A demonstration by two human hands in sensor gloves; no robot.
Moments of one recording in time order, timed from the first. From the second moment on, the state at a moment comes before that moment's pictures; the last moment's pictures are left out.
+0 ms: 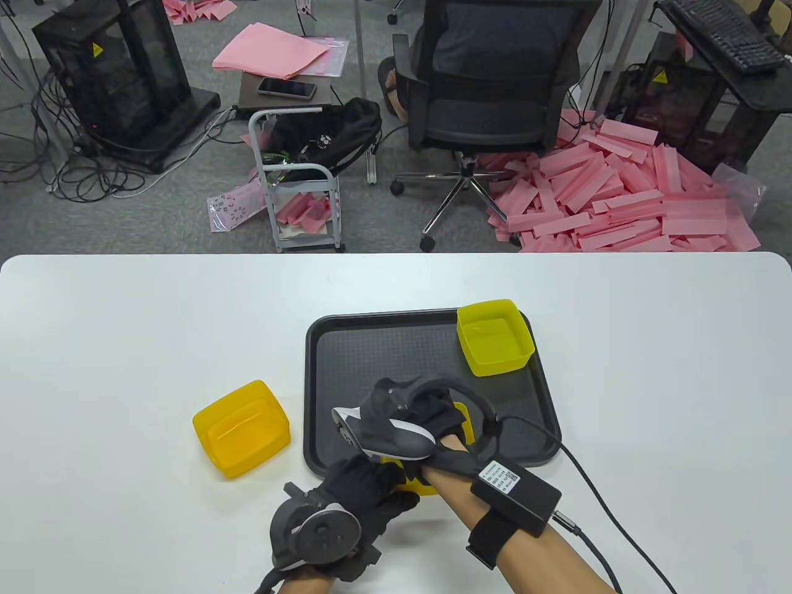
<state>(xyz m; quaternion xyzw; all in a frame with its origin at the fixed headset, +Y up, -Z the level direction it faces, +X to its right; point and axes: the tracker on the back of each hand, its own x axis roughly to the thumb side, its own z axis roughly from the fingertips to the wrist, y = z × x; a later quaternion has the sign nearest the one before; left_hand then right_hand) -0.110 -0.693 -0.218 0.22 -0.25 0.28 0.90 -0.015 -0.610 -0.303 -0.21 0.06 -0.93 0.29</state>
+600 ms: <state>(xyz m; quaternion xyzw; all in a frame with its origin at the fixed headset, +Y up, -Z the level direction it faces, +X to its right) -0.117 -0.695 -0.222 0.22 -0.21 0.28 0.91 0.006 -0.629 -0.287 -0.27 -0.04 -0.89 0.36</state>
